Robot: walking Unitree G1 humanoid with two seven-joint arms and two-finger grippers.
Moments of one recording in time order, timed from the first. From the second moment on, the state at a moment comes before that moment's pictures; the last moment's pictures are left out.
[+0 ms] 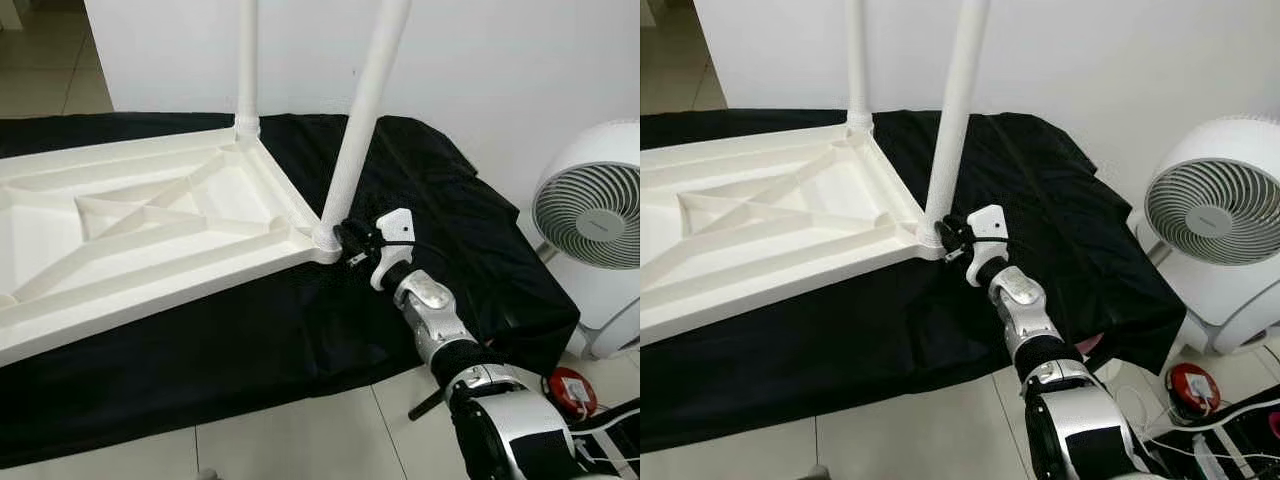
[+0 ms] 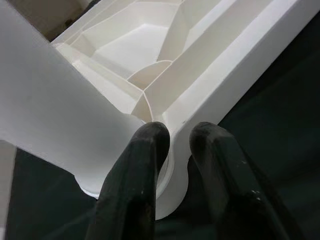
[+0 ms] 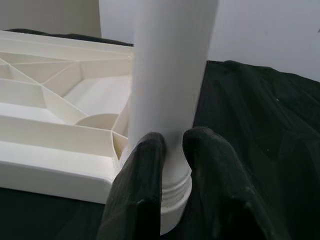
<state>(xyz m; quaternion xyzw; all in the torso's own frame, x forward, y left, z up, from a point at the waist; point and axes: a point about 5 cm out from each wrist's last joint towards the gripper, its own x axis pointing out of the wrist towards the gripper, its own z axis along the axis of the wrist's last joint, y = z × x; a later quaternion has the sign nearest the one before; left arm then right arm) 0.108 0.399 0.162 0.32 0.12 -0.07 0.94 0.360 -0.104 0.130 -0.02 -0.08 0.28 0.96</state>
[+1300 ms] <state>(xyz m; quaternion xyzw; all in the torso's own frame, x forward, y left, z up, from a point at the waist) 0.147 0.345 0.154 0.32 0.06 -0.17 0.93 0.359 -0.109 0.129 -0.02 -0.08 0.27 0.96</state>
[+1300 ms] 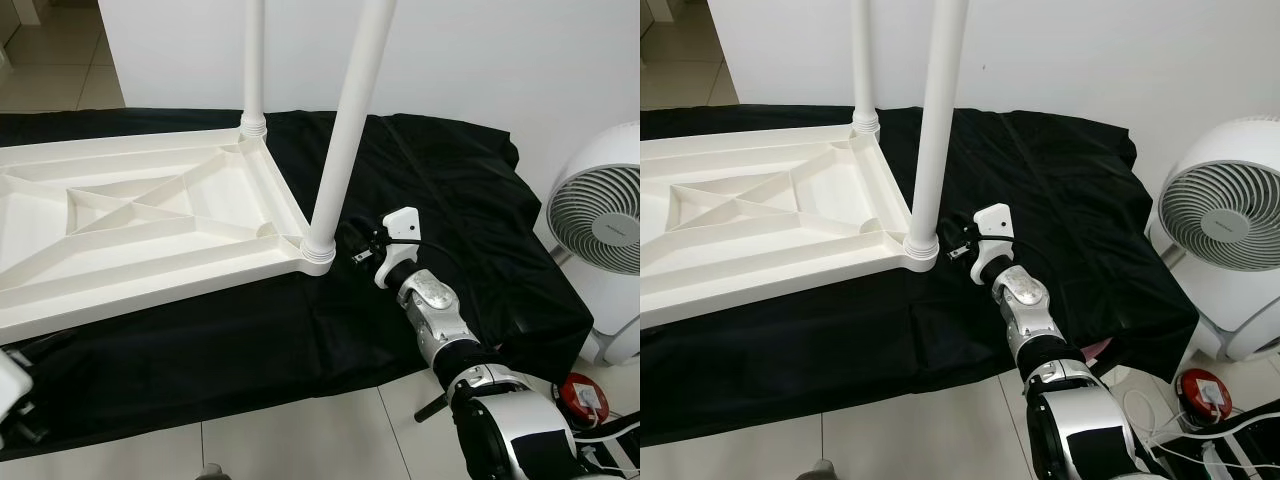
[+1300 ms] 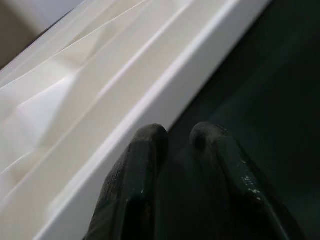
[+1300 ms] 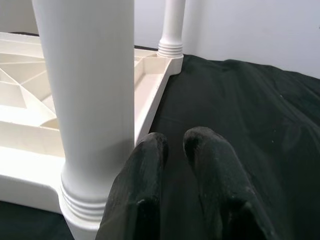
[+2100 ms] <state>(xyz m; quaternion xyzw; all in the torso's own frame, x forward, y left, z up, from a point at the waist) 0.152 0.281 0.146 0.22 0.04 -0.24 0.94 0.360 -0.088 0.129 0.00 -0.07 0.30 0.95</state>
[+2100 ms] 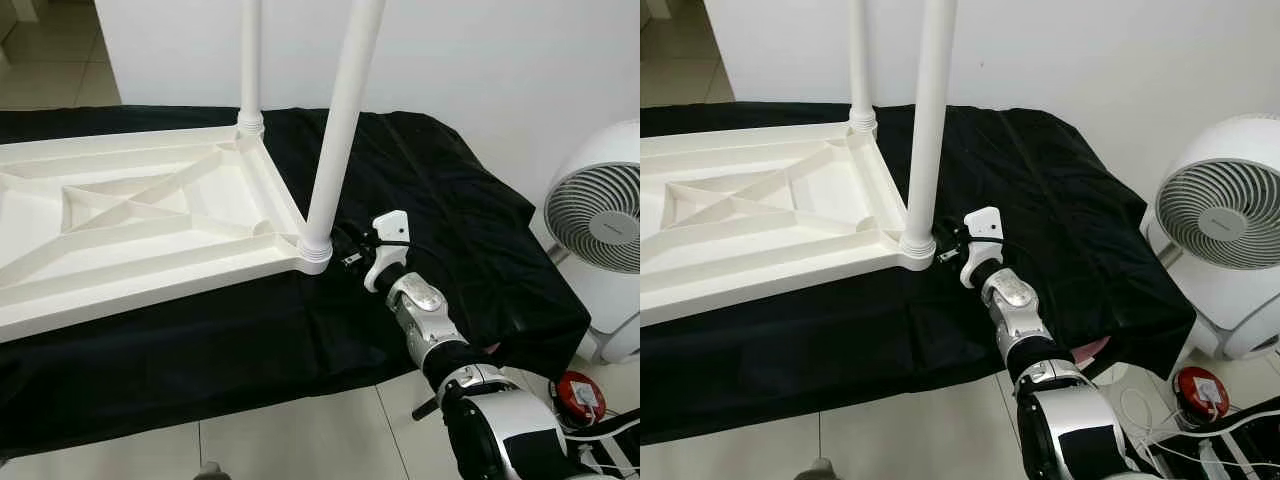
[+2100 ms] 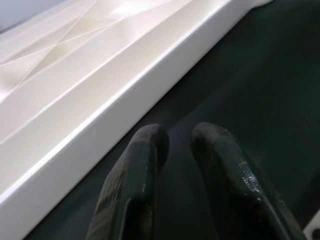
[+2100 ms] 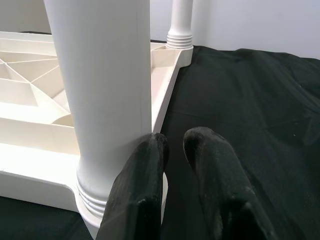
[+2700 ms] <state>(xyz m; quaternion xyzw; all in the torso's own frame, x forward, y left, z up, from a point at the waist) 0.188 0.200 0.160 0.18 -0.04 -0.37 0.91 0.355 -0.116 0.135 -0.02 -0.08 0.34 0.94</state>
